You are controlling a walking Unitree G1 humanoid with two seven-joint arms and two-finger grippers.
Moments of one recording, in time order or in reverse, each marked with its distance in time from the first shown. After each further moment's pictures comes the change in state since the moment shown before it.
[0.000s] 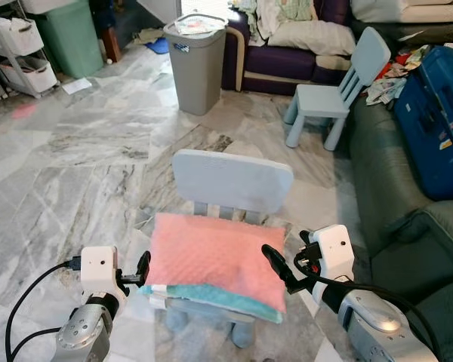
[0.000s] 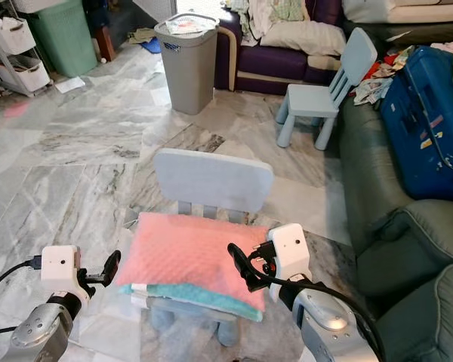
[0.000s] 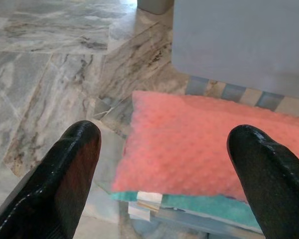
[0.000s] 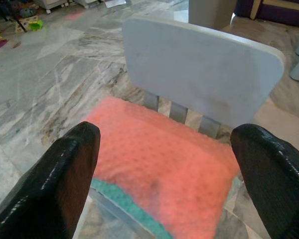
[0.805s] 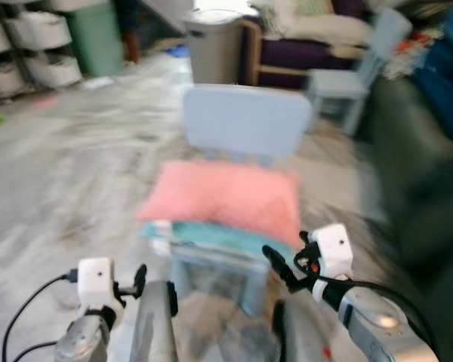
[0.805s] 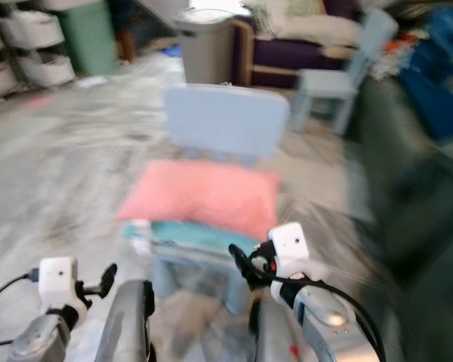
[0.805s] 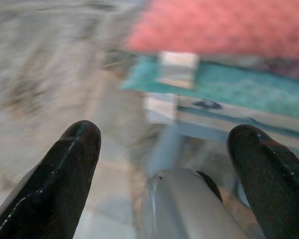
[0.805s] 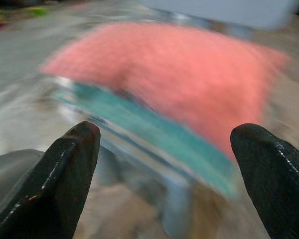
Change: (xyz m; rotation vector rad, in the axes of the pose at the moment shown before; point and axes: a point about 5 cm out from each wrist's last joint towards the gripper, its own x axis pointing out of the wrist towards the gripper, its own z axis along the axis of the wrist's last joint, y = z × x) left arm -0.006 0.007 -0.015 -0.010 0.059 0.038; right arm 0.004 -0.004 -0.002 -0.011 0.009 0.013
